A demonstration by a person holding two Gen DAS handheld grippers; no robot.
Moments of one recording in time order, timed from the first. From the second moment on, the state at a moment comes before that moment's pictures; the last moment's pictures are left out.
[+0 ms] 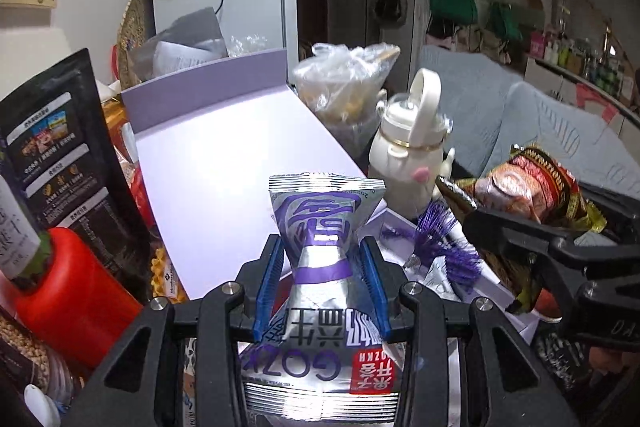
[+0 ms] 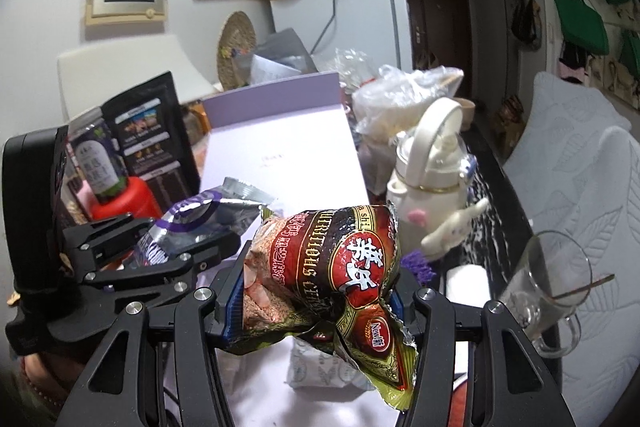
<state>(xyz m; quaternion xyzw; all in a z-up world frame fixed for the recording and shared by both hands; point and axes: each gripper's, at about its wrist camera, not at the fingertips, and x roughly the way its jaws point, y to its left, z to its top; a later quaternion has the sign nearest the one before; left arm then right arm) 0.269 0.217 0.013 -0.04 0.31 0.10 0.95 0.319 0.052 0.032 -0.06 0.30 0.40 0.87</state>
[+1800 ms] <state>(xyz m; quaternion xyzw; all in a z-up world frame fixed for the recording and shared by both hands) 0.326 0.252 -0.084 -0.08 0.49 0.14 0.86 0.347 0.088 -0.043 -0.09 0.39 0.39 0.83</state>
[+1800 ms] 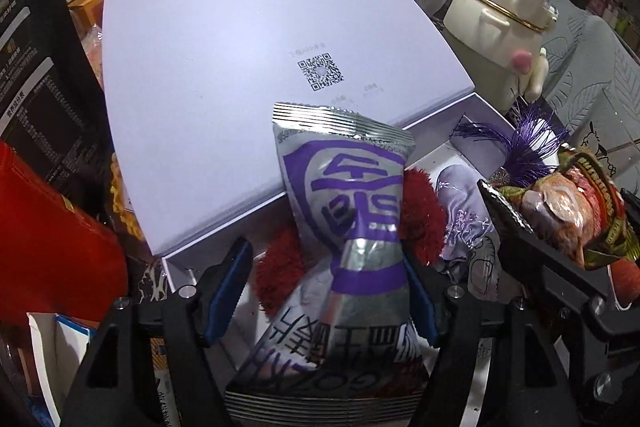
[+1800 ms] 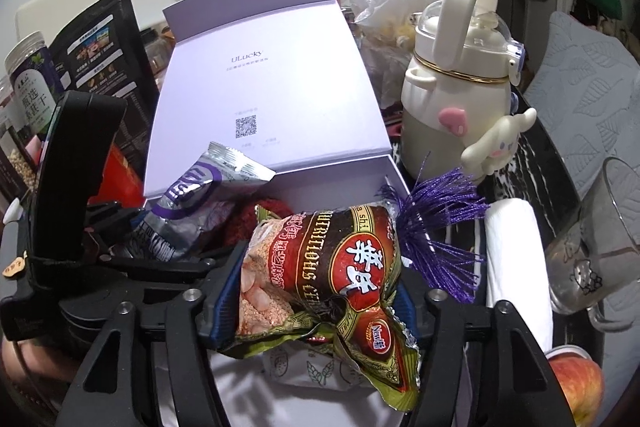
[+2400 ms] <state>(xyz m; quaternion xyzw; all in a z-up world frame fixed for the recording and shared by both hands) 0.291 0.247 -0.027 -0.09 0.42 0.16 0.89 0.325 0.071 0.004 -0.09 0.34 0.39 0.85</state>
